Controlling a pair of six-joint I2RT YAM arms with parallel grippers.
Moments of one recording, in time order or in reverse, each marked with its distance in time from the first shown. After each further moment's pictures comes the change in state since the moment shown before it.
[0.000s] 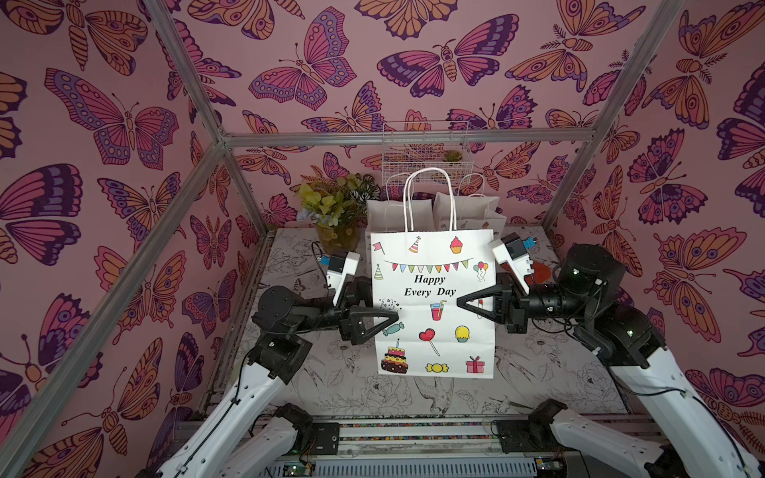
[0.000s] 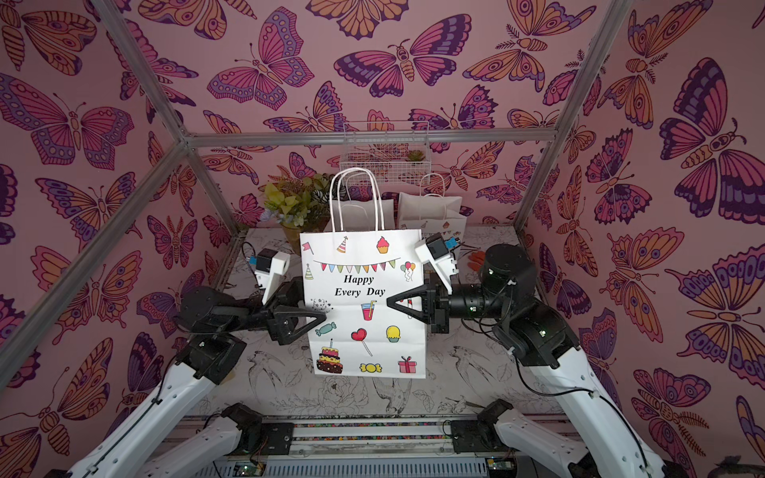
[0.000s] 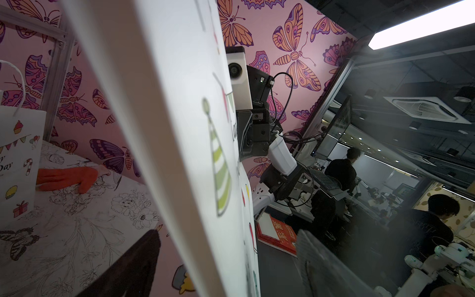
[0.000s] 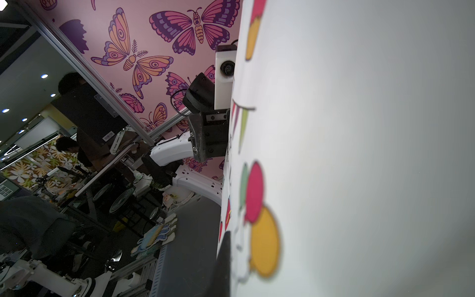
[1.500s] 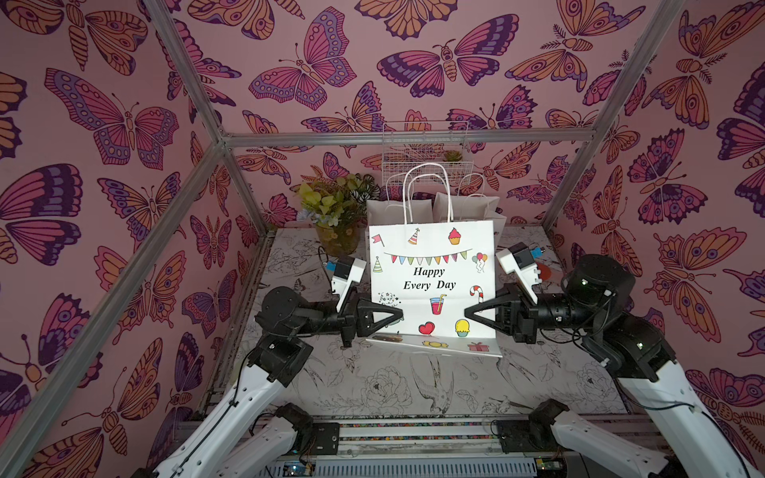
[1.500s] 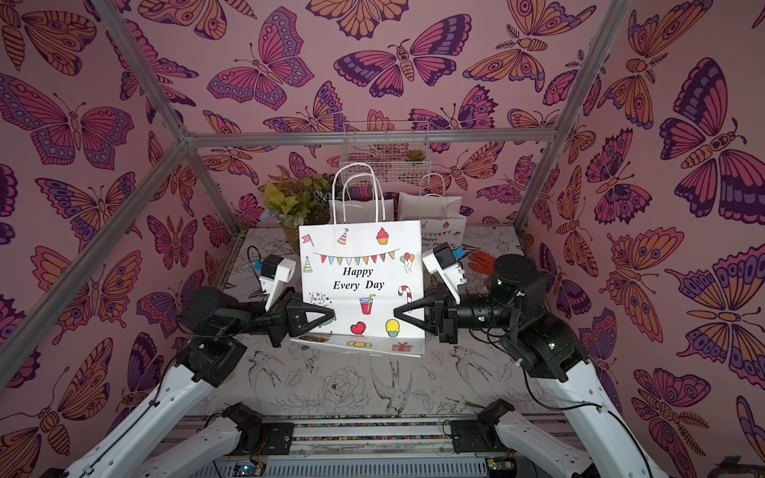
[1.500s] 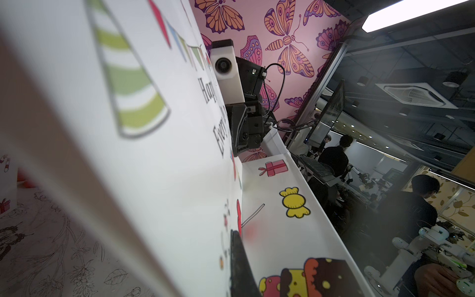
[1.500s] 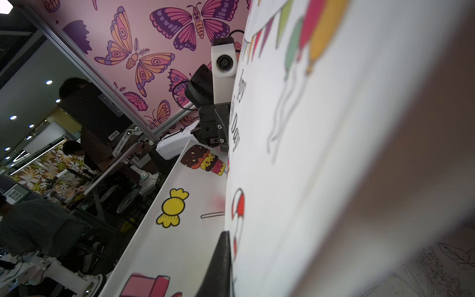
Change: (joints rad) left arm -0.040 -0.019 0.005 -0.064 0.009 0.058; right arm -0.024 -0.071 -0.056 -0.031 -0.022 0.030
